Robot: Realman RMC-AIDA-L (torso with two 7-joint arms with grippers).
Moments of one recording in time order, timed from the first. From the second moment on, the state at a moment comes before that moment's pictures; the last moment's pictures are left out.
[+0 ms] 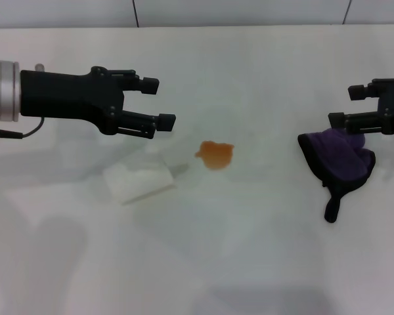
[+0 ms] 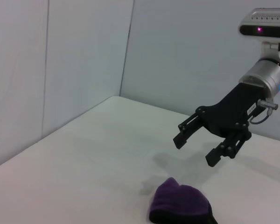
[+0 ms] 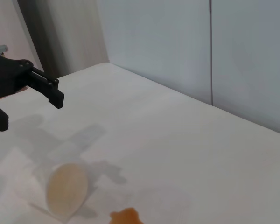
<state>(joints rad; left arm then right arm) -1.02 -2.07 2.85 -0.76 -0.16 1.89 -1.25 0.38 2.01 -0.99 -1.21 -1.98 -1.44 1.86</state>
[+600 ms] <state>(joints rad) -1.05 -2.06 2.85 -0.81 -0.08 1.90 -1.28 0.38 2.01 -1.00 -1.21 -1.98 -1.43 1.86</state>
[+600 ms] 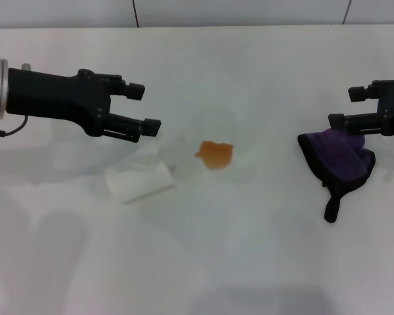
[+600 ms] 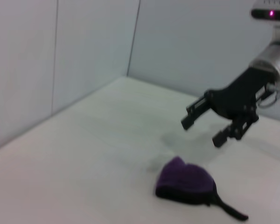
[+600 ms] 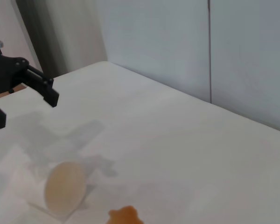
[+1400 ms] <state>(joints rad) -1.12 -2.04 2.85 -0.81 0.18 1.84 -1.34 0.36 2.01 -1.00 -1.20 -1.96 -1.42 1.85</state>
